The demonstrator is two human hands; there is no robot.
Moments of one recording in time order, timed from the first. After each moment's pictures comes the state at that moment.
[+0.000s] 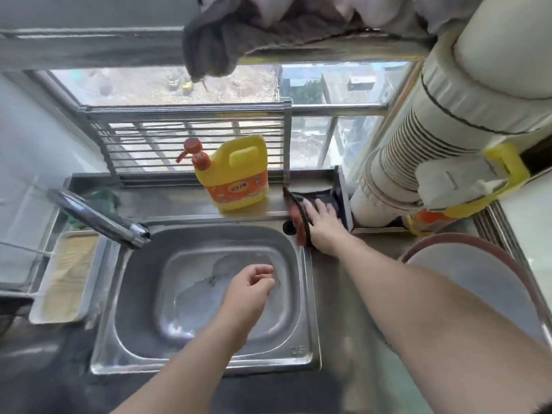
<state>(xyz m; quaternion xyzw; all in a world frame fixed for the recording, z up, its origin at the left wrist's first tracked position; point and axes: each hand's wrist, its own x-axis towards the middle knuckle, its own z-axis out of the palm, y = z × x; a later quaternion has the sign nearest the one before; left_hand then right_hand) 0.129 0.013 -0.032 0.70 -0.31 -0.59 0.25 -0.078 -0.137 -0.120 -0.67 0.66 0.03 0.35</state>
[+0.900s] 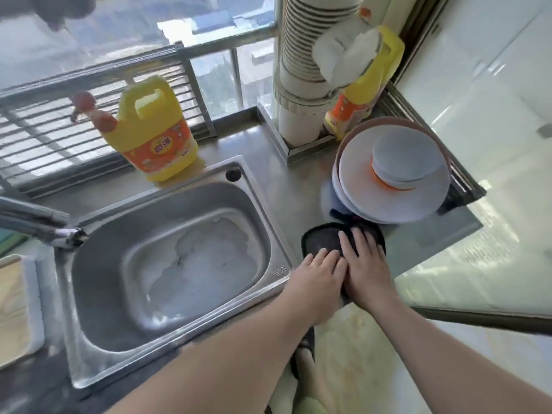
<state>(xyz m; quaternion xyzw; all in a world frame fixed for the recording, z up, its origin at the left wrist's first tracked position) 0.034 0.132 -0.098 0.21 -0.95 -0.17 -0.14 -0.120 0.206 -0.155 -0.53 0.83 0.01 0.14</state>
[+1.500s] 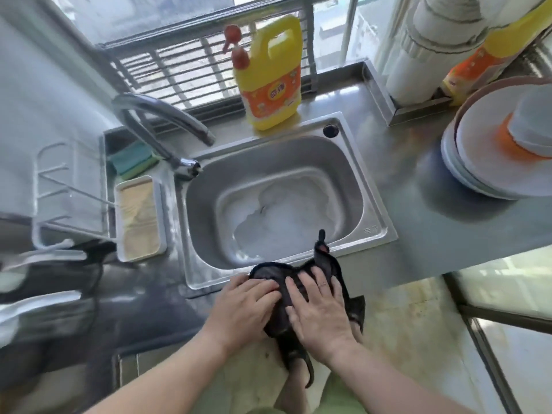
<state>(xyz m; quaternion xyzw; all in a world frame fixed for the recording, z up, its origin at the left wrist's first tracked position) 0.369 0.174 -0.118 0.33 -0.94 -0.11 0.00 0.173 0.256 -0.158 -0.71 0.68 -0.04 0.17</state>
